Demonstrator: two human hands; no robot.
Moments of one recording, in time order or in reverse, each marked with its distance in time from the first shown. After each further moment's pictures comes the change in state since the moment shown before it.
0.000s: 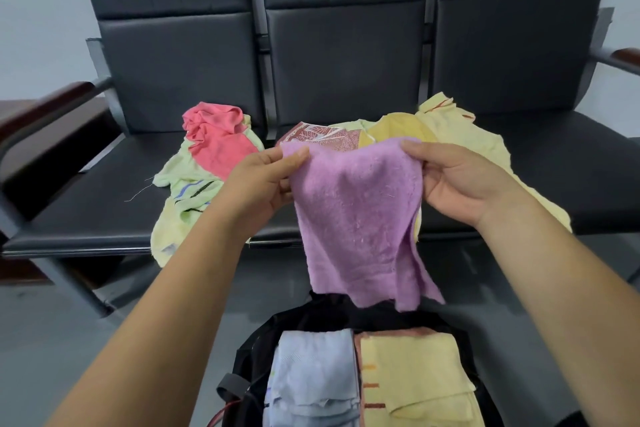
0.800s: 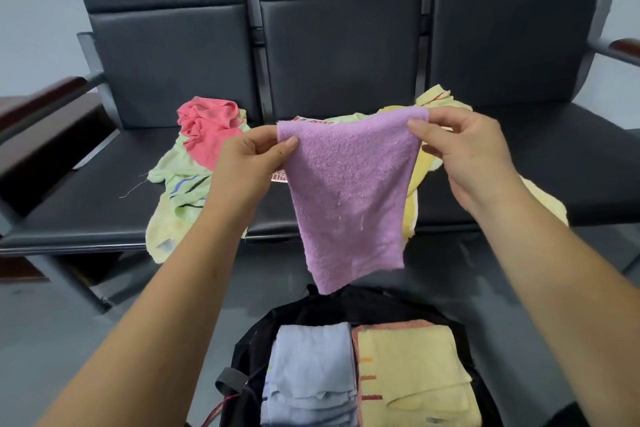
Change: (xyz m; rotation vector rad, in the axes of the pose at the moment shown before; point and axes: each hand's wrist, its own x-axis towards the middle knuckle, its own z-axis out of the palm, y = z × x) left_hand -0.007 0.005 0.008 0.182 0.198 0.283; right_hand 0.004 -0.001 -0.007 -0.518 0.385 -0.435
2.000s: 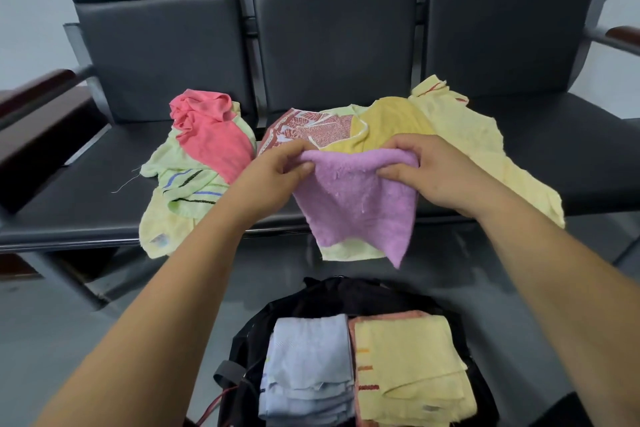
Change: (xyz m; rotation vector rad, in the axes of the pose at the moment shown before) left_hand 0.007 -0.028 0.006 0.531 -0.330 0.037; right_hand -0.012 0.013 -0.003 -0.516 -0.509 -0.113
